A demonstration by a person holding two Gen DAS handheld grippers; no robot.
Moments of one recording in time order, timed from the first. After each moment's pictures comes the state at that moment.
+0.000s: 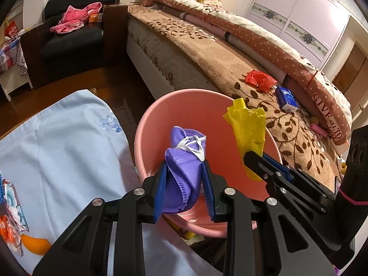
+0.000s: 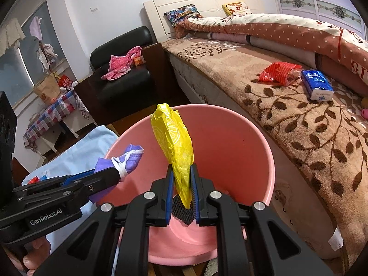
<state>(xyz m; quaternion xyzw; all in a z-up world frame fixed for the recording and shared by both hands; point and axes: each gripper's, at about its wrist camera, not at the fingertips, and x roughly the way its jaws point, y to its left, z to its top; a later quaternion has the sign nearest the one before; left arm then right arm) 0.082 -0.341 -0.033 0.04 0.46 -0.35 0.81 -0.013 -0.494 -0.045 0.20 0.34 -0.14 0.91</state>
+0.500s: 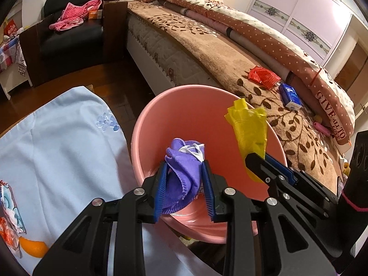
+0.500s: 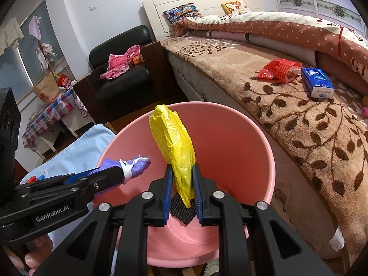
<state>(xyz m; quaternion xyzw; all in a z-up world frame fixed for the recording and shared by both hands) 0.087 -0.348 -0.039 0.05 0.47 -0.35 0.81 -0.012 -0.495 -0.049 0.20 0.34 -0.14 0.91</state>
